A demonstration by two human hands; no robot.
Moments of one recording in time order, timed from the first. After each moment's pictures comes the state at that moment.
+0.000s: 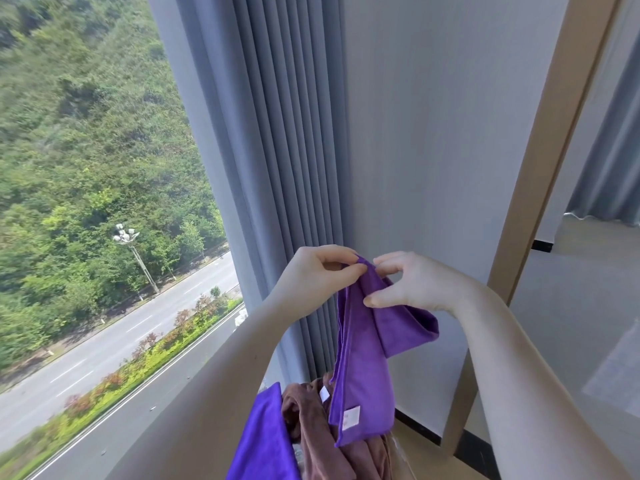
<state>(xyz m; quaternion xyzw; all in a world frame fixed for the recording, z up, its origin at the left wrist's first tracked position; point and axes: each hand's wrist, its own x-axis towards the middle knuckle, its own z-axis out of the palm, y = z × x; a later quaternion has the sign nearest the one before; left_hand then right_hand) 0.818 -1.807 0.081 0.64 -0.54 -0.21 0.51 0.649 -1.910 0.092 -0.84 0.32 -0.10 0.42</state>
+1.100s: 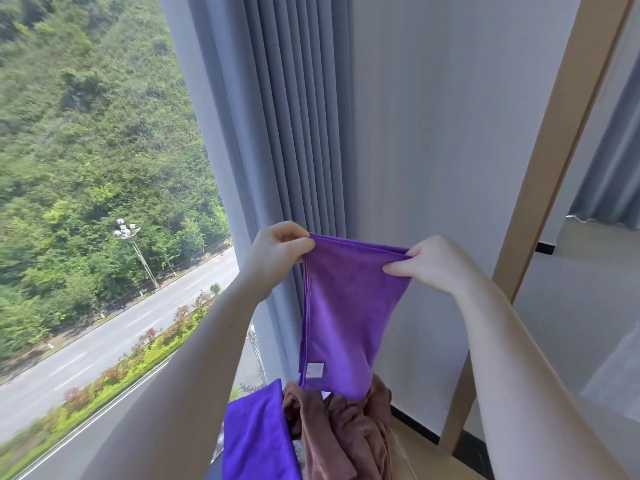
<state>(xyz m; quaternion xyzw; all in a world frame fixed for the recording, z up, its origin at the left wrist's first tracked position) 0.873 -1.798 0.096 0.67 -0.41 -0.23 0.58 0.657 -1.944 0.082 -0.81 0.49 -0.15 0.30</state>
